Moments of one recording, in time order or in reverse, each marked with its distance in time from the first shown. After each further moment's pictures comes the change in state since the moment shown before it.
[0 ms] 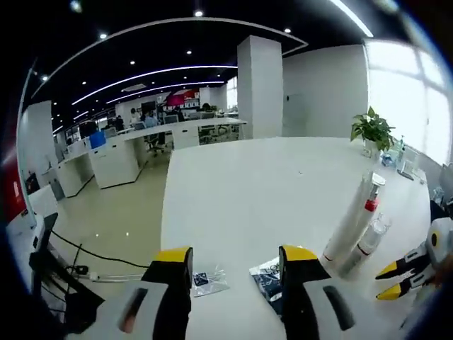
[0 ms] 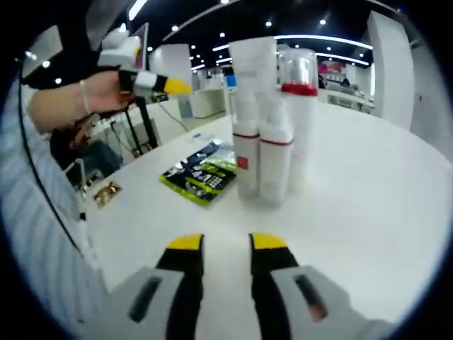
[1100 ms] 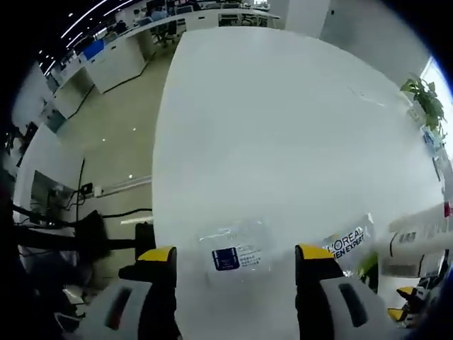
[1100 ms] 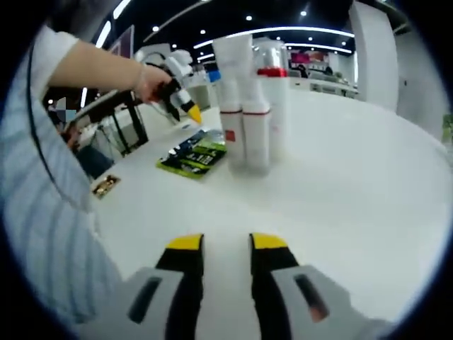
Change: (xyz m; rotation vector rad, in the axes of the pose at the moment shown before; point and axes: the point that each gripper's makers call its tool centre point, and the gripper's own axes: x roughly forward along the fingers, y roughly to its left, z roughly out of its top) left arm 0.084 0.037 -0.095 -0.181 0.746 0.103; right arm -0.027 -0.003 -0.032 0.082 0.033 -0.090
